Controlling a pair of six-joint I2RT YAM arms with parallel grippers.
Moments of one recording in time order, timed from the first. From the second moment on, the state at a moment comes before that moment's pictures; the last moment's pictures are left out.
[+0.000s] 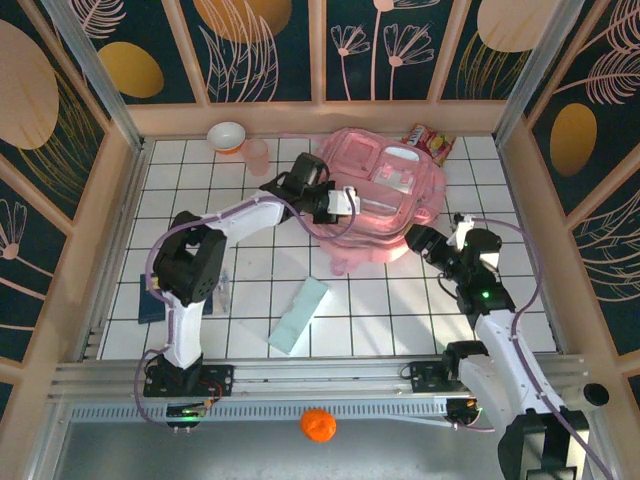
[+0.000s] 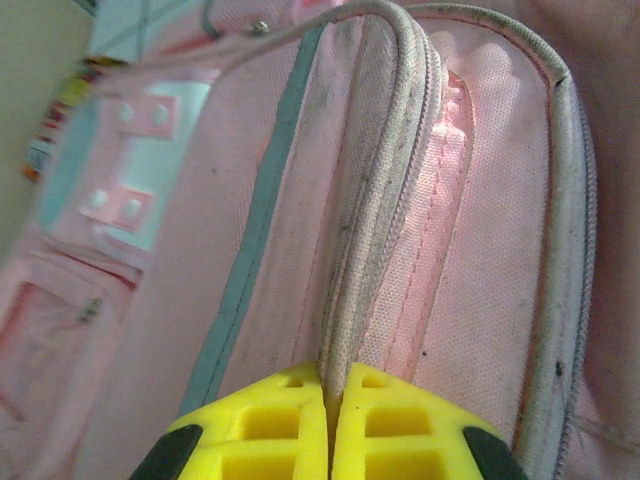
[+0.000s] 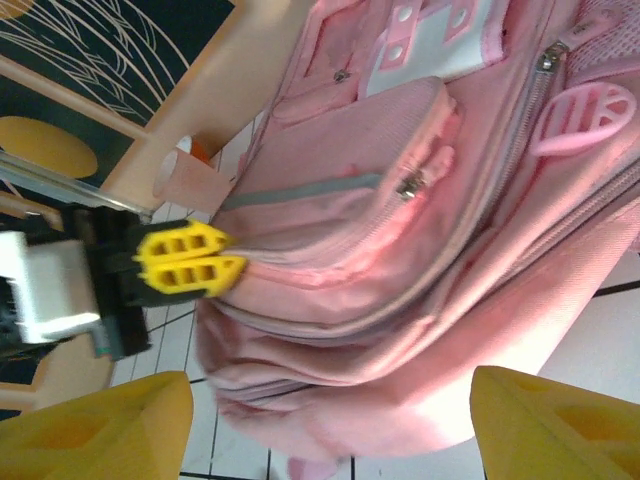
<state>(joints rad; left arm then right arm) -0.62 2.01 1.52 -0.22 0.48 0.98 0.09 0.74 0.43 -0.09 -0.42 0.70</state>
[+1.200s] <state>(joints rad) -0.58 1.89 1.55 -0.31 0.63 0.92 0.20 1.41 0.88 0.00 -0.74 -0.31</state>
